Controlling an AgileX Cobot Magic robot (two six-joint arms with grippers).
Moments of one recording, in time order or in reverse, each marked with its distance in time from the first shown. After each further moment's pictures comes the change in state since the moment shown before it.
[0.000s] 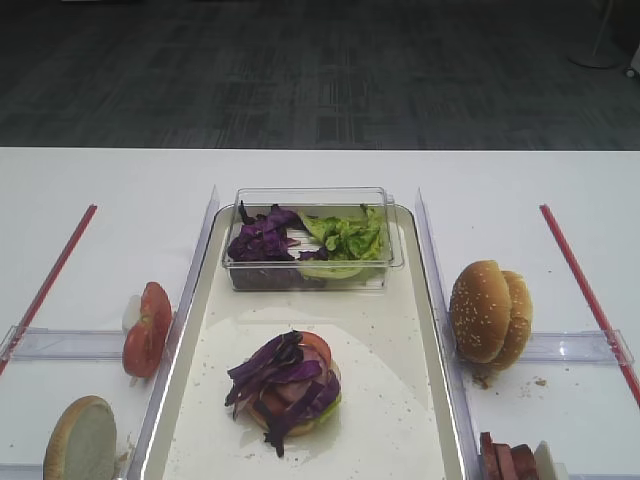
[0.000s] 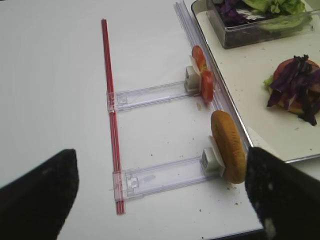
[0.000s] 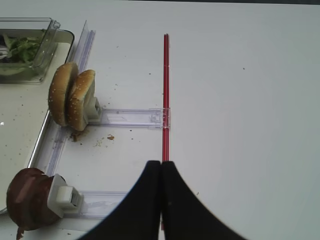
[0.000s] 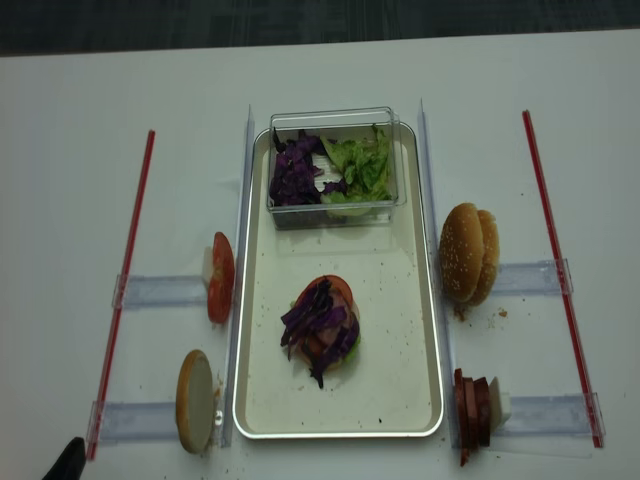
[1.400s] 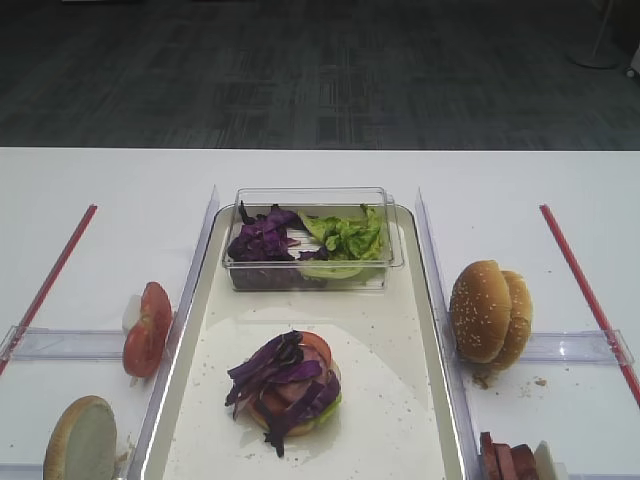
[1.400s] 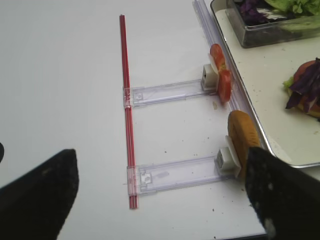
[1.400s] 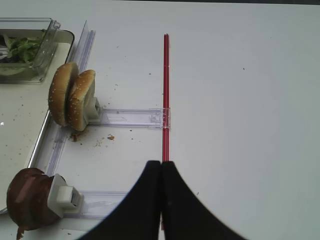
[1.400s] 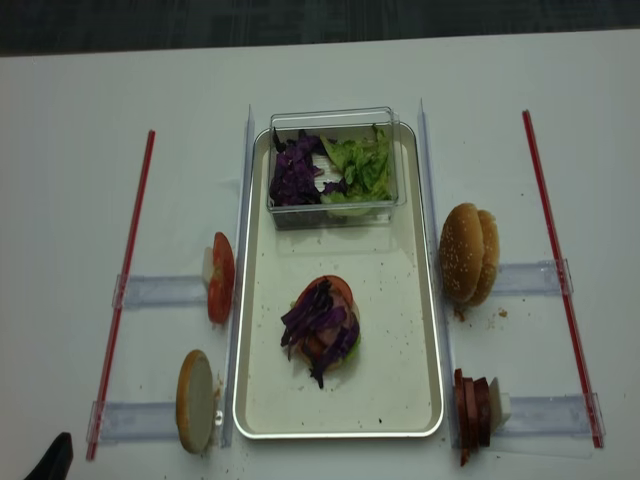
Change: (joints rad) left arm 0.000 0.000 0.000 0.060 0.000 -0.048; right arm 0.000 0.000 0.000 0.000 0.000 0.000
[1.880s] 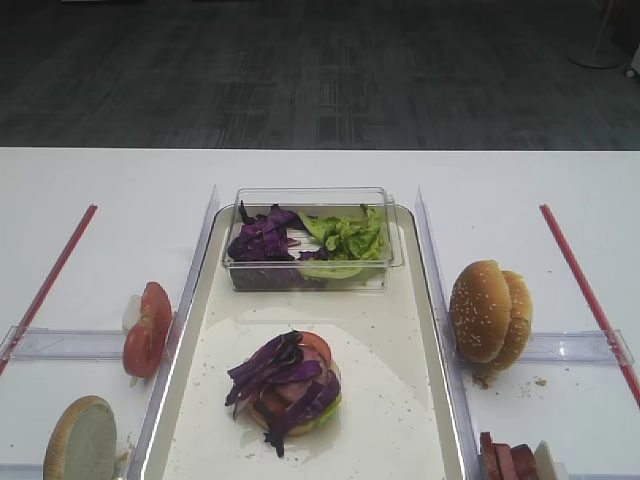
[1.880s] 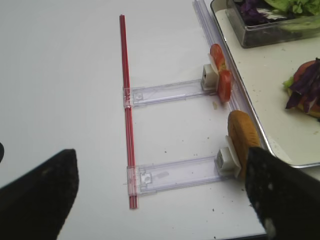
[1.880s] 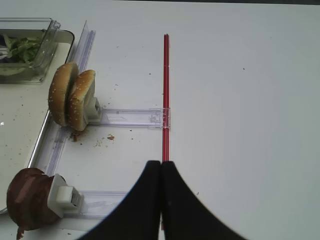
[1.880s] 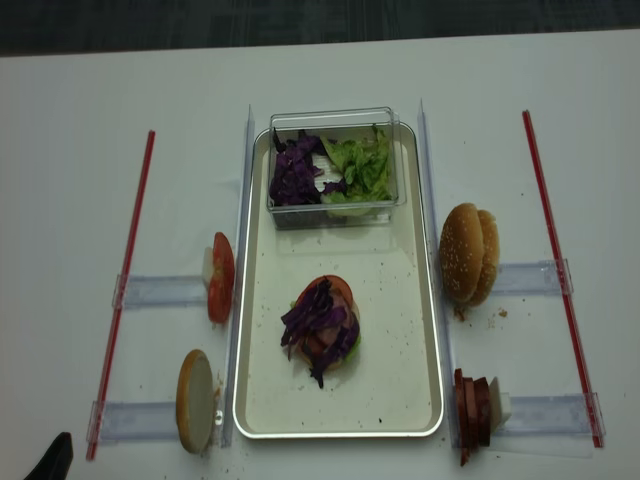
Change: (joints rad) left arm 0.000 0.000 0.000 0.000 0.000 0.000; right arm 0.000 0.000 0.000 0.000 0.000 0.000
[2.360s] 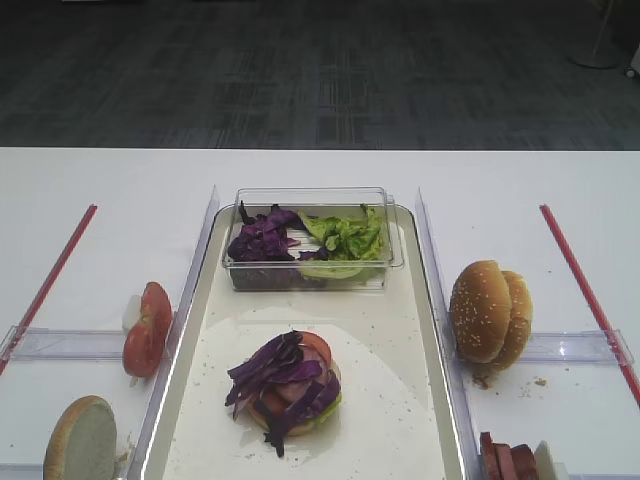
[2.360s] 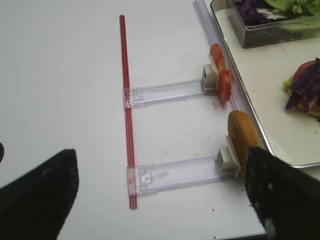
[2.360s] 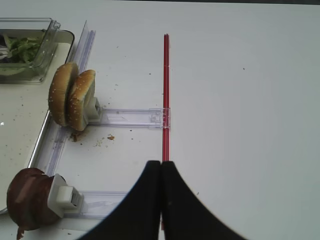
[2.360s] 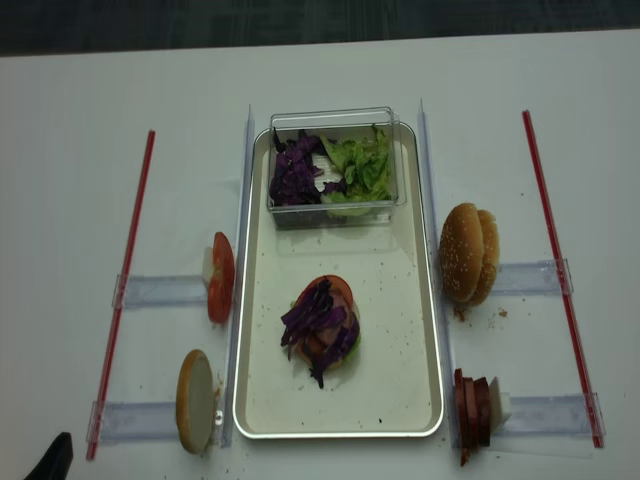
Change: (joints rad) left arm 0.000 0.000 0.000 0.000 0.000 0.000; right arm 0.000 0.000 0.000 0.000 0.000 0.002
